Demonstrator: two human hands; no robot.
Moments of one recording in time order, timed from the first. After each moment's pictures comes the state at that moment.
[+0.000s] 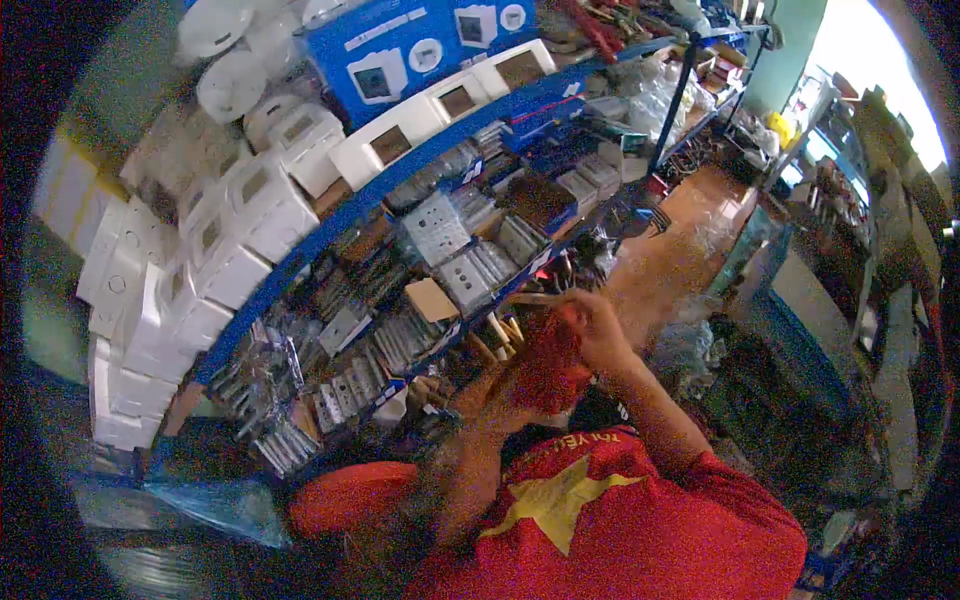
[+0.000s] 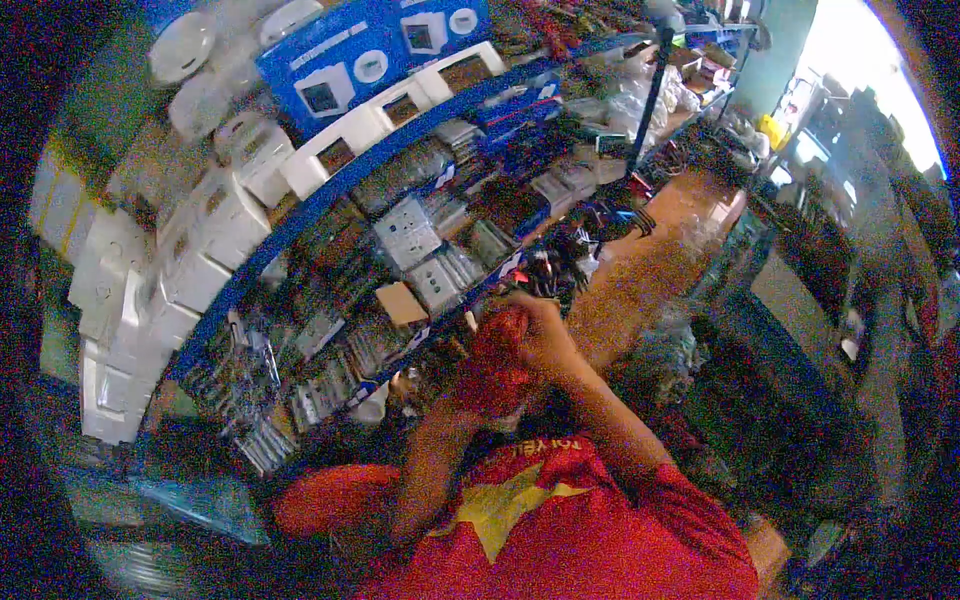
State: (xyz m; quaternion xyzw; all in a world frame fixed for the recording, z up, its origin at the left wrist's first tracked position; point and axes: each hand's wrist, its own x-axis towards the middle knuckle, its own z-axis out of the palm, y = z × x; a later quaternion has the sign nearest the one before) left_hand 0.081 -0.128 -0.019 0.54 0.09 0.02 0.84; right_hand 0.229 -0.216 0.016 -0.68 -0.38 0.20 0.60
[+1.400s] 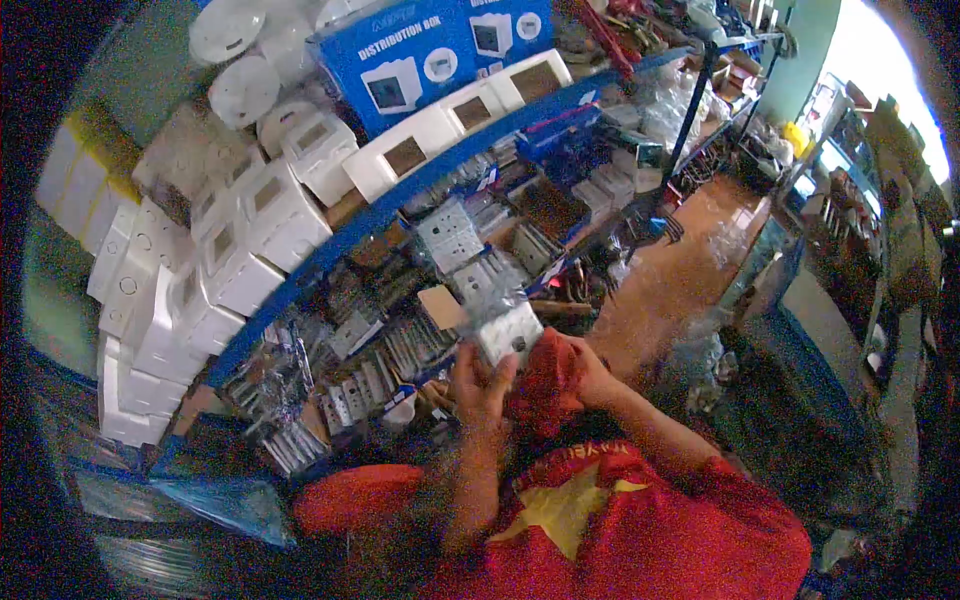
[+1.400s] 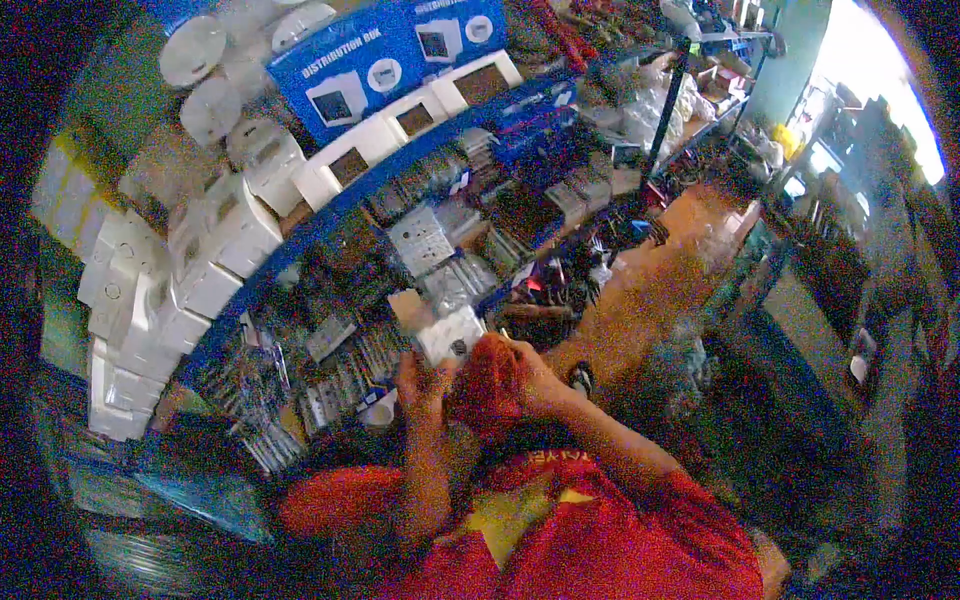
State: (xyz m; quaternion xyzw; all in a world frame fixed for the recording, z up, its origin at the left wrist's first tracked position) left_hand 0.079 -0.103 0.019 0.61 0.29 0.32 0.67; right_hand 0.195 -0.212 -0.005 -0.50 -0.34 0.40 0.69
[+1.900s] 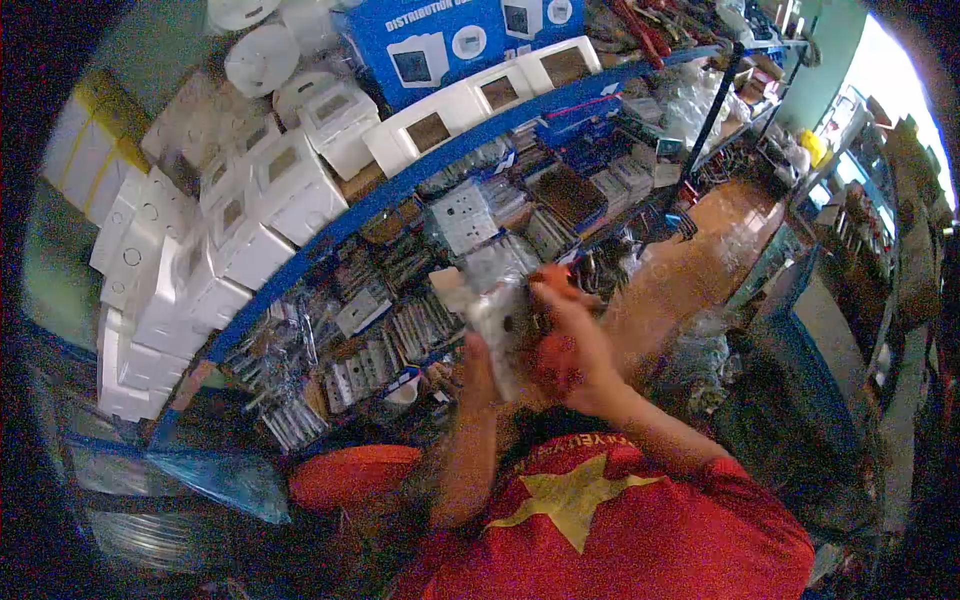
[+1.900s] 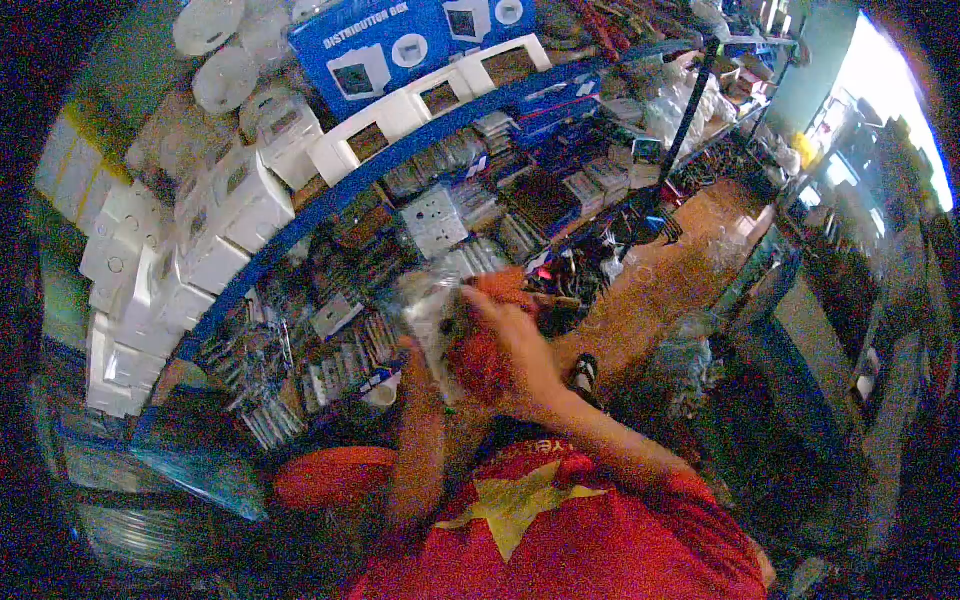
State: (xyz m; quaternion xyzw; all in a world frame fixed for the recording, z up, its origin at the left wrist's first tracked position) left_hand 0.099 -0.074 0.014 0.35 0.06 0.29 0.89; right_hand 0.184 -0.176 0.037 -0.66 -0.44 0.17 0.58
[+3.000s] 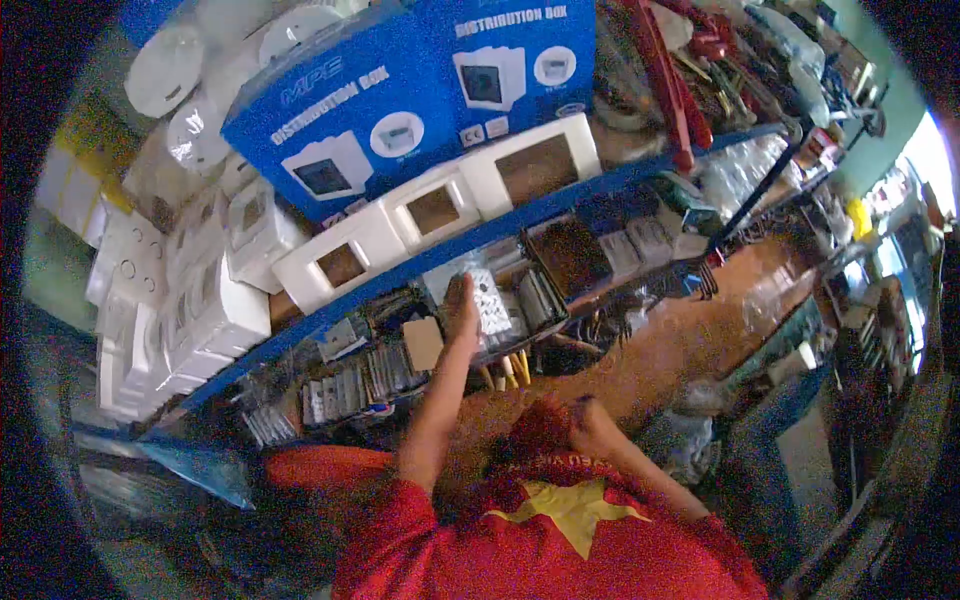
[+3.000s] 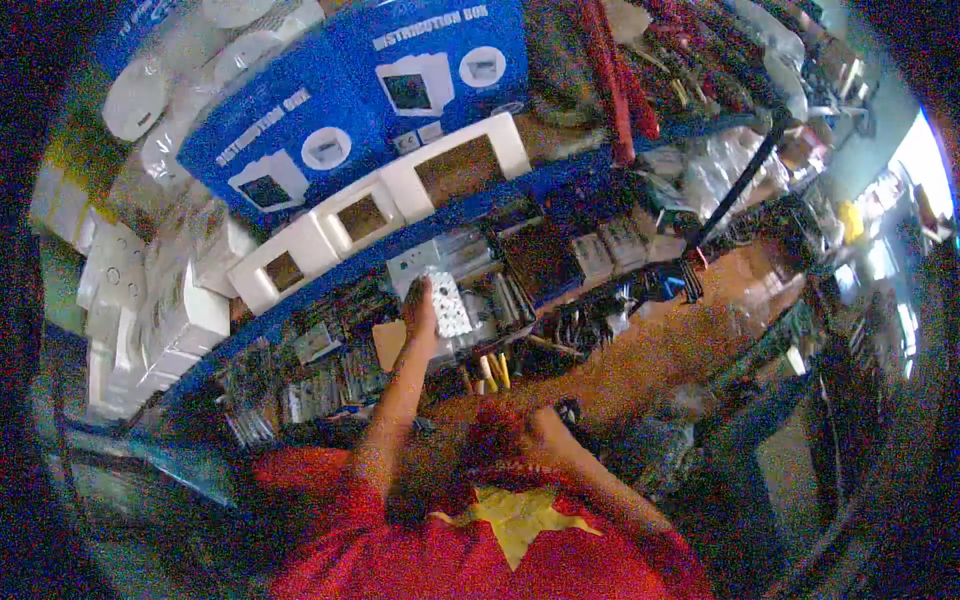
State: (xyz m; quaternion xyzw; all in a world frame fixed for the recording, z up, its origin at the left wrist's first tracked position) left_hand 0.306 0.089 -0.136 0.63 0.50 0.38 0.47; right_hand 0.358 -0.218 -0.021 -0.64 -0.50 0.40 0.44
